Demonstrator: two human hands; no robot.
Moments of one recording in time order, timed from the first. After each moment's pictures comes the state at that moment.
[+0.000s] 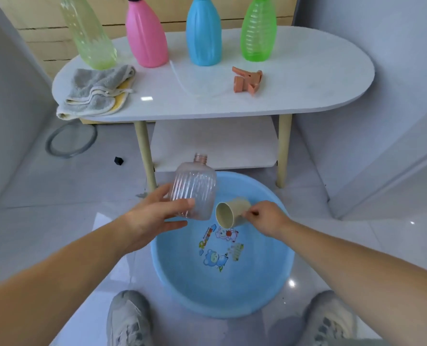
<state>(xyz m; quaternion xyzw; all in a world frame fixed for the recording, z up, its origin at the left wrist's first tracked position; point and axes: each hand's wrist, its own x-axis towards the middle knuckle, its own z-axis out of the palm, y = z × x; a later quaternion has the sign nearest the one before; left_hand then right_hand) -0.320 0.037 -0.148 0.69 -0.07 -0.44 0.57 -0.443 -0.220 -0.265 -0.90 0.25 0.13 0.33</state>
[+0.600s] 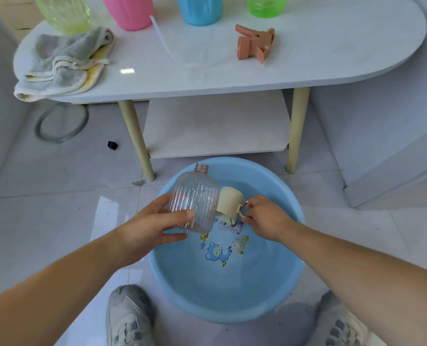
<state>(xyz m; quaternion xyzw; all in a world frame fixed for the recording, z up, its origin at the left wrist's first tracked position) -0.315 0.039 -0.193 0.69 -0.02 -0.49 0.53 -0.431 -0.223 -0.318 -0.96 0.08 0.19 0.20</state>
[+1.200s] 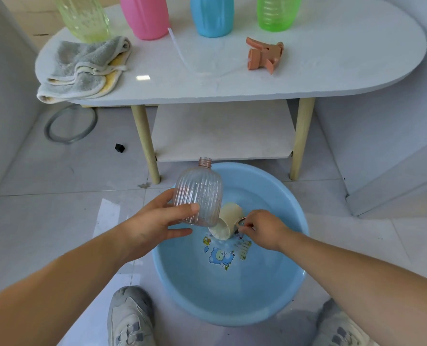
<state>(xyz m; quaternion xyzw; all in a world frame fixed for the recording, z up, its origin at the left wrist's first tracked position) -0.313 0.038 -0.181 0.69 -0.03 -0.47 0.55 -0.432 -0.205 -0.319 -0.93 0.14 0.20 0.29</state>
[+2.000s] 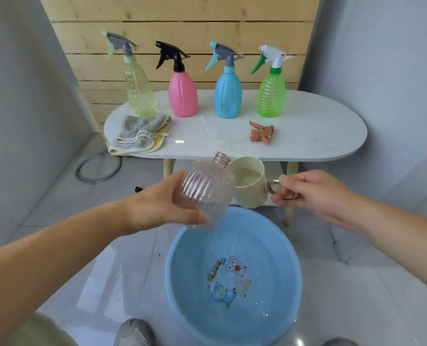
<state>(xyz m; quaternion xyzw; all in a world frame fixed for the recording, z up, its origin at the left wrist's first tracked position) -0.303 0.057 -0.031 0.73 -0.32 -0.38 0.46 -0.454 -0.224 -0.035 -0.70 0.23 -0.04 0.67</state>
